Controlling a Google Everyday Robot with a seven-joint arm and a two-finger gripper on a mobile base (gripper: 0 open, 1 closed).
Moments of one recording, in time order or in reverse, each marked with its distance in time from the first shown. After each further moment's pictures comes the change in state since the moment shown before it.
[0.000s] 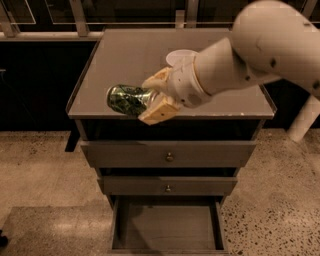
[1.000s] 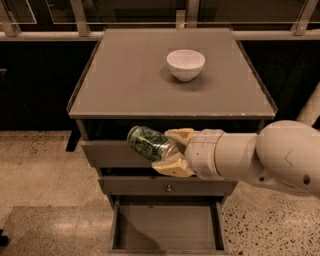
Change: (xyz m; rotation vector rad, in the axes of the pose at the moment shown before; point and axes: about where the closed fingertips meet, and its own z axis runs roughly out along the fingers) arm 0.083 0.088 0.006 0.244 -0.035 0.218
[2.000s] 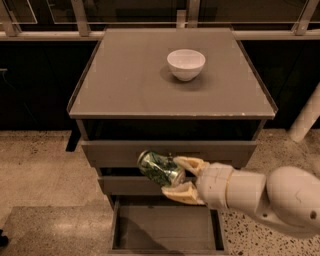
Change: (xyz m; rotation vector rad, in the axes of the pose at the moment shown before) arm 0.073 0.030 0.014 -0.018 -0.096 0.061
